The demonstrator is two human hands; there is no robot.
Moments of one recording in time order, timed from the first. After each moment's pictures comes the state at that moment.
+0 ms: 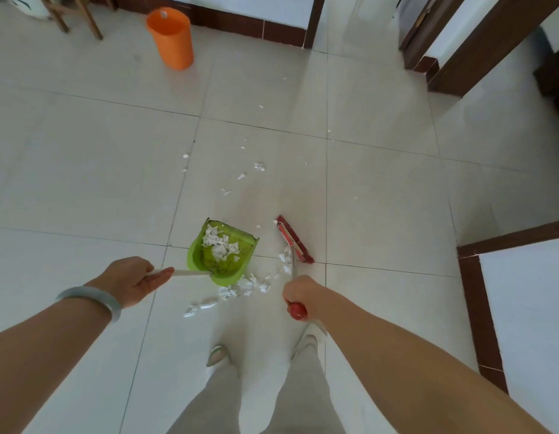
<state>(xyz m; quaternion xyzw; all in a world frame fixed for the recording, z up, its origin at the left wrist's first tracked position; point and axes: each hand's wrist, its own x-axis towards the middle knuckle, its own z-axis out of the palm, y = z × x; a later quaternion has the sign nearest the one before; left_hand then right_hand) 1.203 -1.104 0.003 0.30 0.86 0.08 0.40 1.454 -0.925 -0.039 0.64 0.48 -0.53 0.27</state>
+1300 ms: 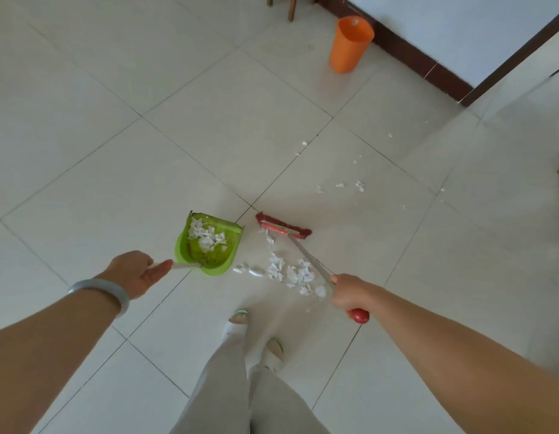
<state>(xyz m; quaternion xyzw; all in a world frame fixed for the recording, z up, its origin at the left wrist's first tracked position) 1.221 -1.367 -0.042 0.14 0.94 0.00 0.32 1.380 -0.991 -0.021 0.27 0.80 -0.19 0.51</state>
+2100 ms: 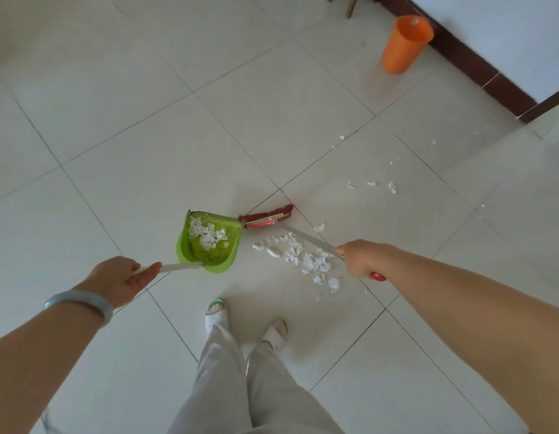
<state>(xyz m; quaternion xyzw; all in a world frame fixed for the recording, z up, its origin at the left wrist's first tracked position) 1.360 -1.436 -0.029 -0.01 0.95 0.04 0.32 1.373 -0.993 -0.006 0.03 0.84 0.02 0.55</state>
